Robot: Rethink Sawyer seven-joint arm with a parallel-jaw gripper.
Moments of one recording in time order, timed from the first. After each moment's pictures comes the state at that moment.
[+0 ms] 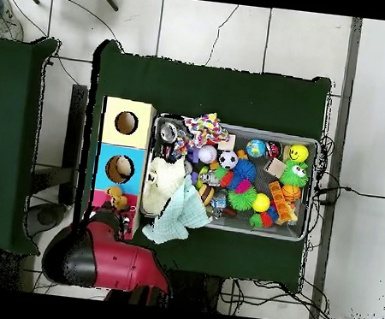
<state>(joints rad) 0.16 -0.86 -0.07 2.19 0.21 0.04 1.71</state>
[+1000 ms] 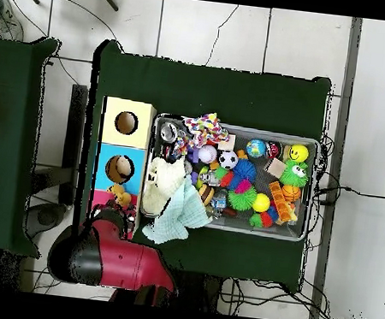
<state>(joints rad) 0.14 -0.86 -0.07 2.19 0.21 0.04 1.71</state>
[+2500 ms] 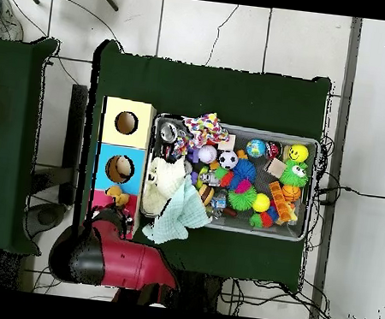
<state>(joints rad) 0.10 -0.87 -0.01 2.21 0.21 0.06 1.71</state>
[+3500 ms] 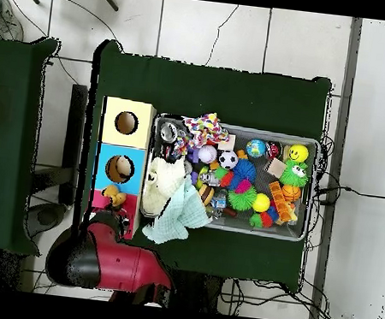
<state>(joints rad) 0.11 -0.86 0.00 2.24 0.21 -0.02 1.71</state>
